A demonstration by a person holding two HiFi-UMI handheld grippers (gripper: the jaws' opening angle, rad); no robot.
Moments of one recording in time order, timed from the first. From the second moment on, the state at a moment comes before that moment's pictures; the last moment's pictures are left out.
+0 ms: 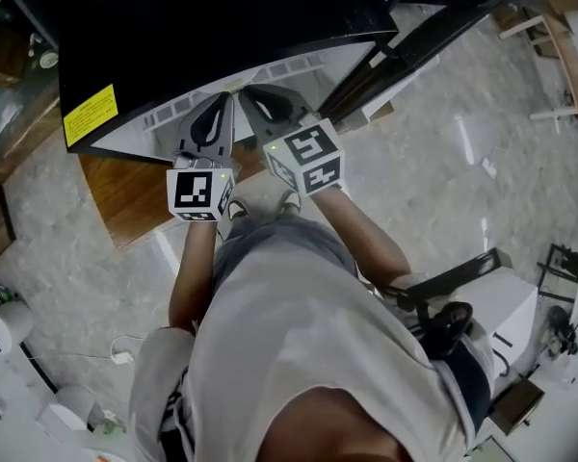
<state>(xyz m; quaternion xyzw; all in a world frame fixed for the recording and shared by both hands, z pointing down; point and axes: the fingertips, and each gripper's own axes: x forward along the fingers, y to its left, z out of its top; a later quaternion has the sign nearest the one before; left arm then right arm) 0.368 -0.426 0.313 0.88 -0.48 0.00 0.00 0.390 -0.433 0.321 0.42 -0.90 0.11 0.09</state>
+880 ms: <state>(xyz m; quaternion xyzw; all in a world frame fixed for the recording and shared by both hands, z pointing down) 0.329 -0.406 0.310 0.87 -0.49 -0.02 0.04 0.355 -0.424 0.310 0.43 -0.90 0.07 0.08</state>
